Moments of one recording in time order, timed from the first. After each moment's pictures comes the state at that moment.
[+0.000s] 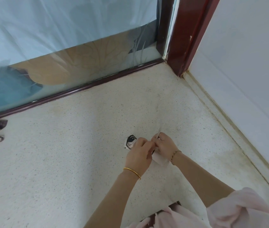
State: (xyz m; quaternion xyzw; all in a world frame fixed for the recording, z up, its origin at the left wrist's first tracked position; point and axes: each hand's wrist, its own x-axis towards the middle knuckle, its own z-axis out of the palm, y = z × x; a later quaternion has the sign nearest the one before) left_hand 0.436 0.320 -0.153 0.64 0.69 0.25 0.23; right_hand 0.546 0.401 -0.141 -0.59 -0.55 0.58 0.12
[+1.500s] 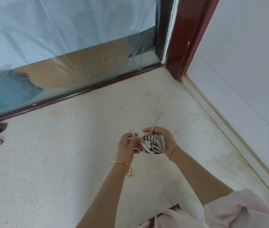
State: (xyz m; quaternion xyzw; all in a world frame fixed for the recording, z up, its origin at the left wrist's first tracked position) left_hand 0.411 0.337 -0.119 0.24 0.67 0.50 0.49; right_hand 0.533 0.416 -0.108 -0.46 -0.29 0.80 0.27
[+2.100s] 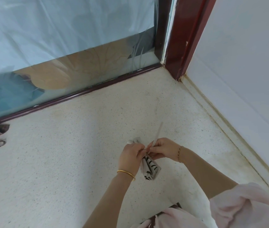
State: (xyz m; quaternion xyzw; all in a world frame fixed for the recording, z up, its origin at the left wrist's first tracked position) left_hand 0.418 0.315 -0.142 0.57 0.73 0.28 0.25; right_hand 0.564 0.408 -0.130 -0.44 -0.50 0.75 0.03
